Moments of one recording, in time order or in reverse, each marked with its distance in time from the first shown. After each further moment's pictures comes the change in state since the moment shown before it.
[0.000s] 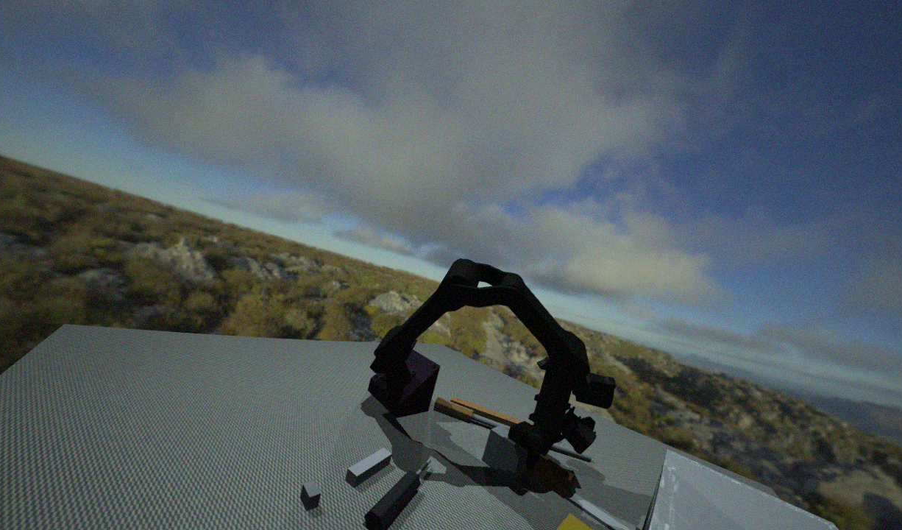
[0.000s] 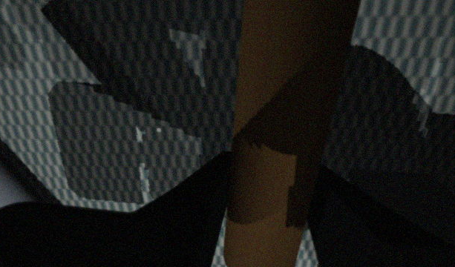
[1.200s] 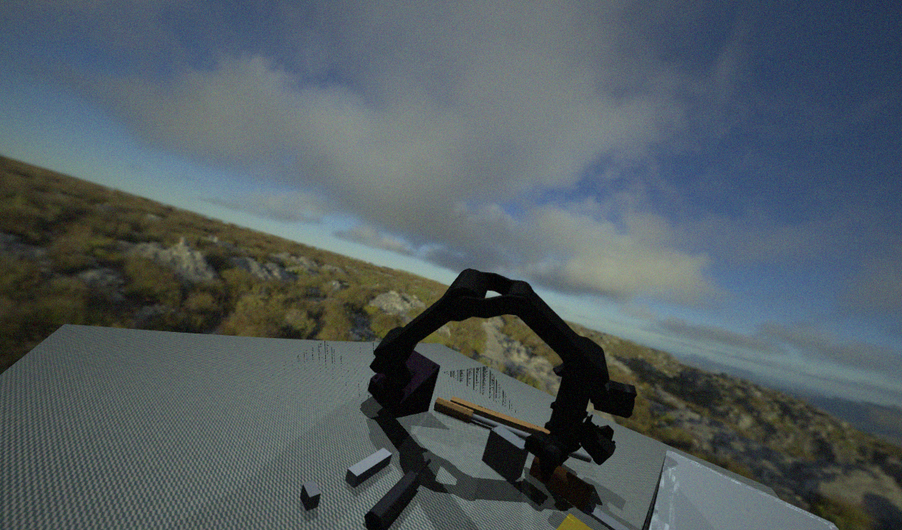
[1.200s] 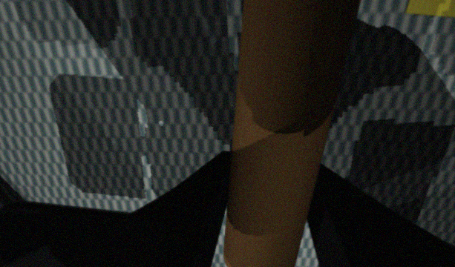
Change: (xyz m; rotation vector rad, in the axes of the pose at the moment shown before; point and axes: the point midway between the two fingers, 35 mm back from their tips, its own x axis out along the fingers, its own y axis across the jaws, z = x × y) arm -0.001 -0.001 0.035 0.002 -0.001 0.000
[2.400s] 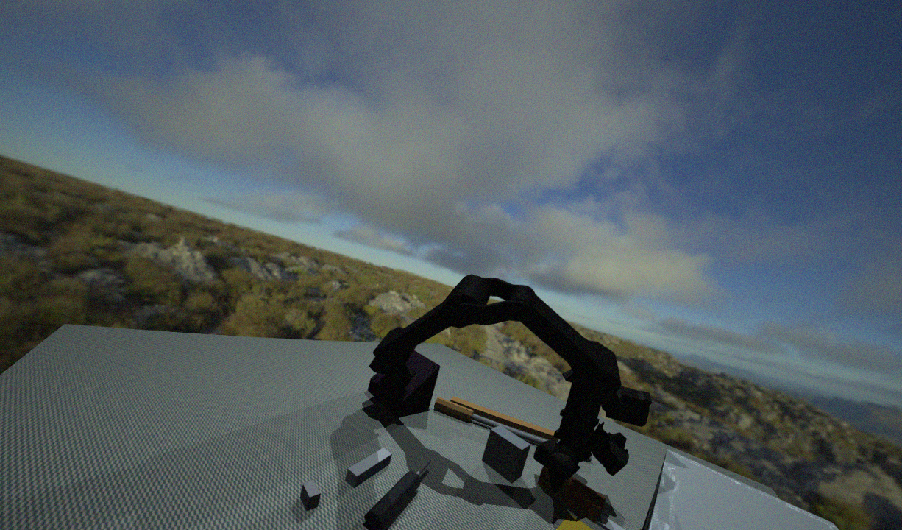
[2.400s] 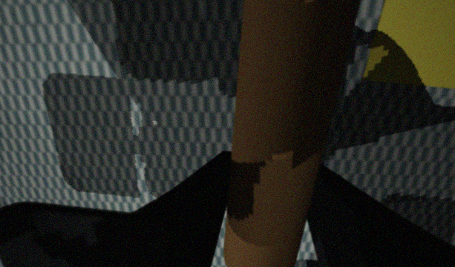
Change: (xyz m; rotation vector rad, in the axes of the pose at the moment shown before) arm 0.000 -0.010 0.024 -0.004 -0.003 0.006
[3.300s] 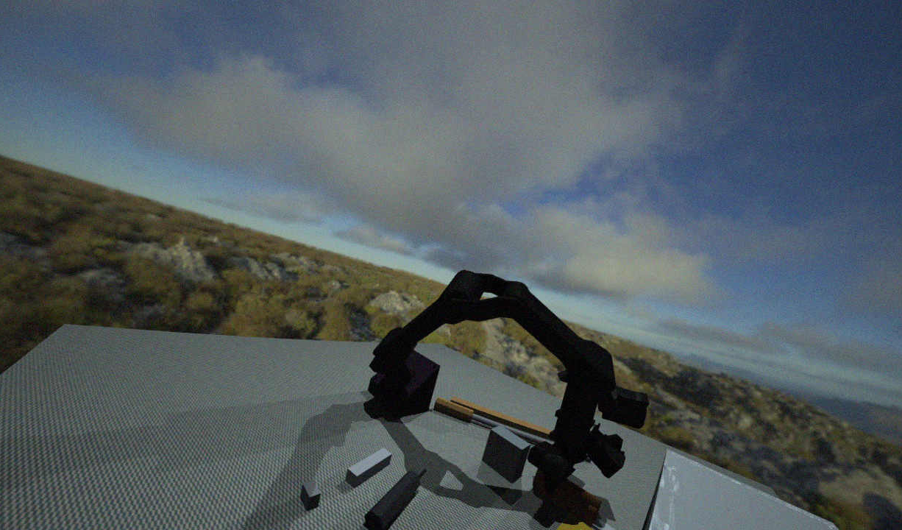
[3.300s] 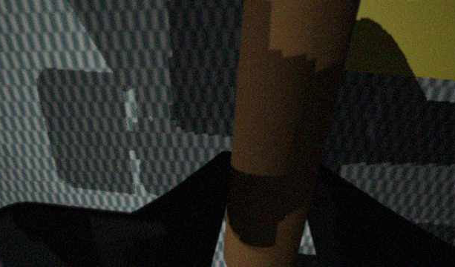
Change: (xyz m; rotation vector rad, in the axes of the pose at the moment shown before) arm 0.001 -0.016 -0.003 0.001 0.001 0.000
